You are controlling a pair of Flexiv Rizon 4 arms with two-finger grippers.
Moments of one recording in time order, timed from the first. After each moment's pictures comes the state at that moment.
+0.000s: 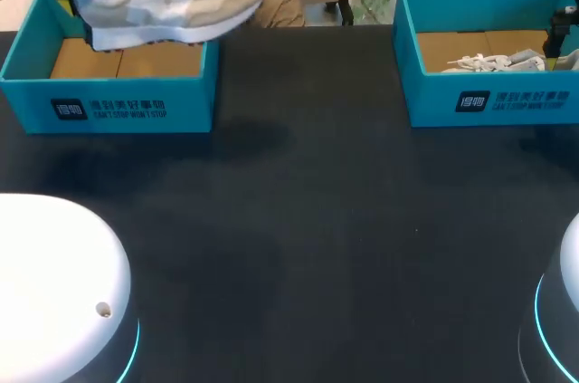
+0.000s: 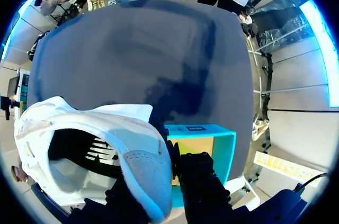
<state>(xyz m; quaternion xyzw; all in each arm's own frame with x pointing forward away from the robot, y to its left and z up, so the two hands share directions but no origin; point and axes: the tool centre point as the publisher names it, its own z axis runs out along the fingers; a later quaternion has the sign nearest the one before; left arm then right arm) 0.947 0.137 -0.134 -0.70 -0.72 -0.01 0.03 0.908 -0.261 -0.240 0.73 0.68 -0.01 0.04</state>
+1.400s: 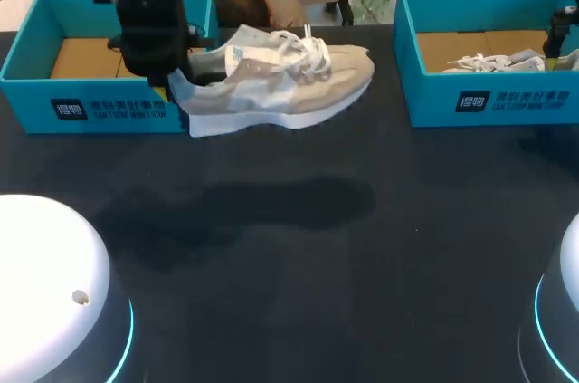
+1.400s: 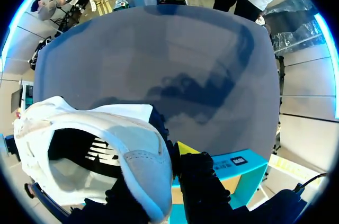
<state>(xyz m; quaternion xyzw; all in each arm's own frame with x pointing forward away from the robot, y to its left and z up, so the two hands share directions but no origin) 0.806 -0.013 -0.176 -0.71 -0.71 0.00 -0.01 0.908 -0.261 -0.240 0.73 0.68 -0.01 0.04</state>
